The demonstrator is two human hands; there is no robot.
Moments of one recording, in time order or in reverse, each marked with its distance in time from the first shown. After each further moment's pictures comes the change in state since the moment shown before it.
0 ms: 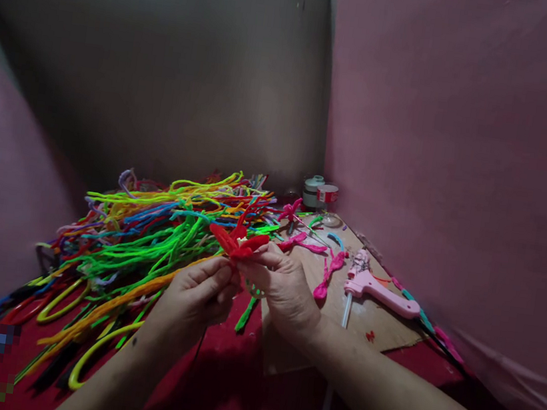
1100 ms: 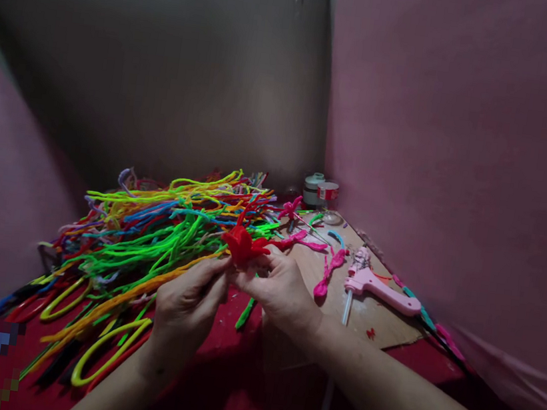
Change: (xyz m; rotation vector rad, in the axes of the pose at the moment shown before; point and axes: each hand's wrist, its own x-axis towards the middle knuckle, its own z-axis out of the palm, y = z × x) left_hand 0.002 -0.014 -0.009 1.053 0.296 0.987; right_hand -0.003 -0.007 -0.002 -0.184 -0.043 0.060
